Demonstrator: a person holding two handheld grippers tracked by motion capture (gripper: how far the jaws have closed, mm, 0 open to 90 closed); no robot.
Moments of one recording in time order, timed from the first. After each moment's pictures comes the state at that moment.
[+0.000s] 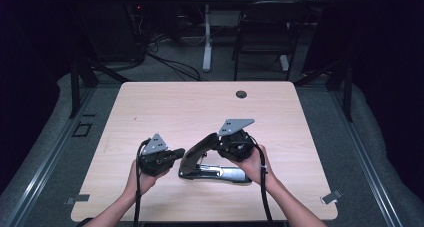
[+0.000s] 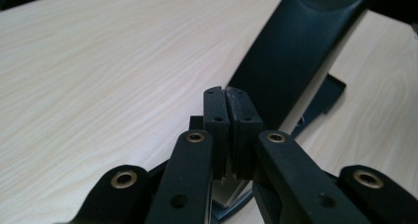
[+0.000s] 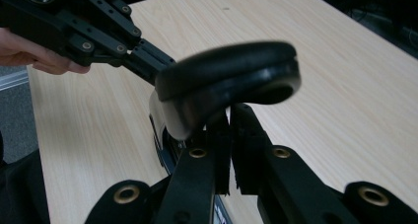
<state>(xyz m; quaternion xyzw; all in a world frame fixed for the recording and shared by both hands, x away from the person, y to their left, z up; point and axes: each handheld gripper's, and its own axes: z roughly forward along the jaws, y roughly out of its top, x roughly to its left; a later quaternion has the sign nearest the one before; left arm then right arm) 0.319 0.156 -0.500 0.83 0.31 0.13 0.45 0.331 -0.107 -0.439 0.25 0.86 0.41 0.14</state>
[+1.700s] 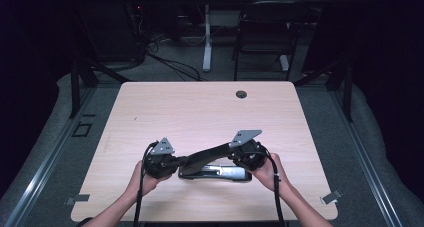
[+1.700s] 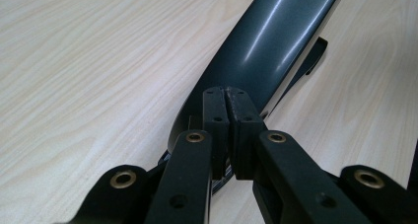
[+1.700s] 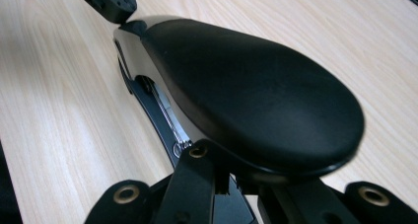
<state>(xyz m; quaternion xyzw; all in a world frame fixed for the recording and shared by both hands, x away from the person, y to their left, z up) 0.323 0.151 -0.512 0.86 0.29 0.08 0.41 0.324 -0.138 -0.470 0.26 0.89 0.33 0.15</state>
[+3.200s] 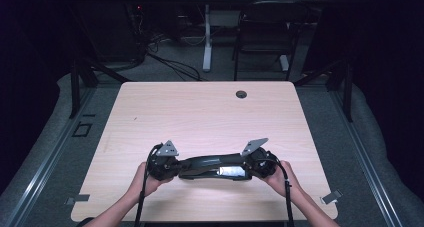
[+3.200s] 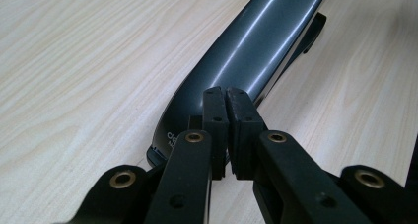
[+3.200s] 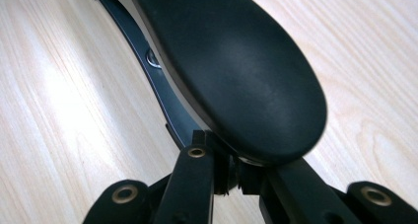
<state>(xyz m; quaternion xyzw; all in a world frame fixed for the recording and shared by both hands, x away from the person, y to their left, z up) 0.324 0.144 -0.520 0.88 0.29 0.07 0.38 0.326 -0.173 -0.515 0.28 0.91 0.26 0.12</state>
